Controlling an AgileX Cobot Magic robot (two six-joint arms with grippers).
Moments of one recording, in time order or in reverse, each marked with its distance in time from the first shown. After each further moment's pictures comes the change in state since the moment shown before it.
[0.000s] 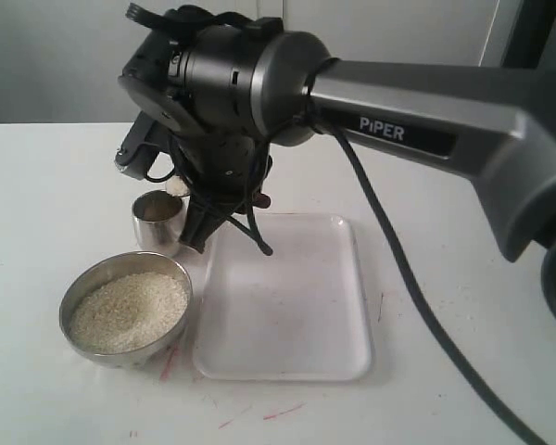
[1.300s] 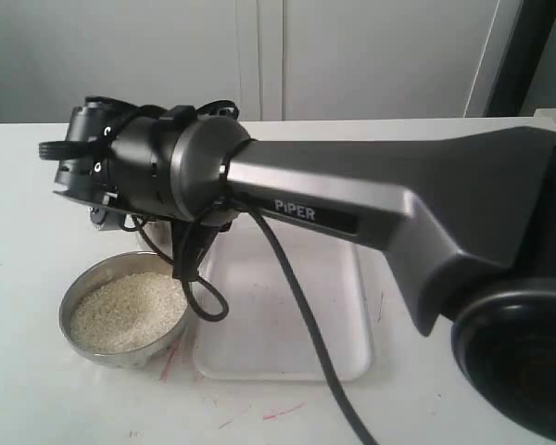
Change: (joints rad) left arm 0.000 0.000 0.000 0.000 0.000 0.000; right arm 0.128 0.094 0.000 -0.299 0.032 0.050
